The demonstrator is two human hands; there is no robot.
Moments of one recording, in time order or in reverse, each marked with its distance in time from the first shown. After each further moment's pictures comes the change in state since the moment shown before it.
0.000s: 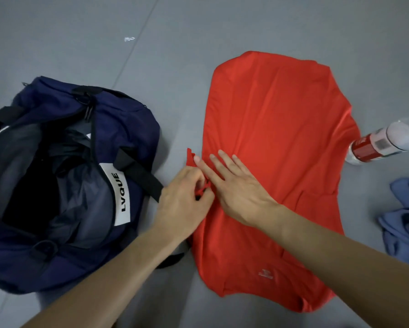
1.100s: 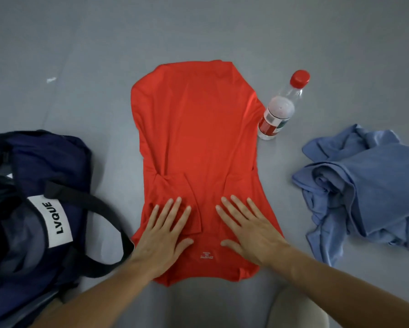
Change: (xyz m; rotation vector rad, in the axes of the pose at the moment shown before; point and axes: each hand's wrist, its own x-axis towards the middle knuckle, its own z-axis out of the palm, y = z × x) left_hand -0.067 0.002 0.105 0.715 -0.478 0.456; right_hand -0.223 0.067 0.054 0.040 -0.166 0.254
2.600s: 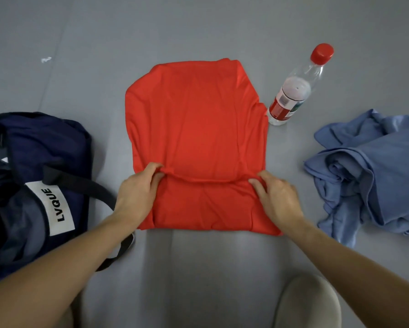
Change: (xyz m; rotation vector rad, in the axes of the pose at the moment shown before) left_hand 0.040 -0.060 -0.052 -0.439 0.339 -0.318; right_hand 0.027 0.023 -0.020 0.436 0.366 0.573
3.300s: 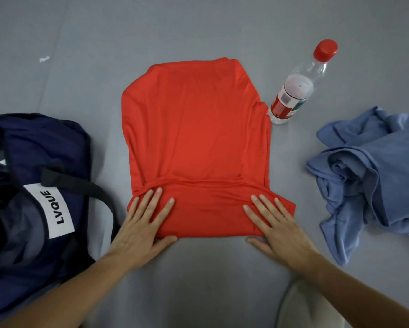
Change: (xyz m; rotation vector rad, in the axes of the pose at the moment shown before) left_hand -0.076 -0.051 0.039 0.435 -0.327 0.319; right_hand -0.061 0.064 0.040 -0.390 -0.149 -0.584
